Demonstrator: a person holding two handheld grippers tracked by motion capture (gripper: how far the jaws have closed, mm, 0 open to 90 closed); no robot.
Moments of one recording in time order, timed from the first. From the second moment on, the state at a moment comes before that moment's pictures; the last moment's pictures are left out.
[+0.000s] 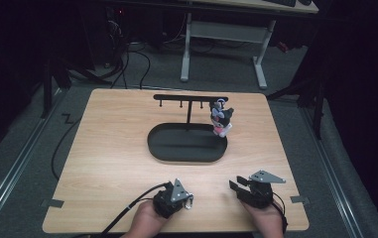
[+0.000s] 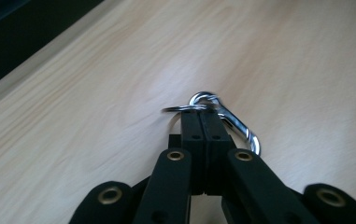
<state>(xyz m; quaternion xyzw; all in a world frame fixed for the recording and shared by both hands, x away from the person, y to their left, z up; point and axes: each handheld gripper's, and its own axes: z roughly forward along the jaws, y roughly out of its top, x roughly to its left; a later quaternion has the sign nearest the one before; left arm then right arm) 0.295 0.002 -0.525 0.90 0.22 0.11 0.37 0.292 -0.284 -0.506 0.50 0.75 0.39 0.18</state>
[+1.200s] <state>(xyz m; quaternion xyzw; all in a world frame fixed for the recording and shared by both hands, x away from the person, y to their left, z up) 0.278 -0.040 -0.522 0.90 0.18 0.09 0.40 0.290 -0.291 -0.508 0.50 0.75 0.39 0.18</state>
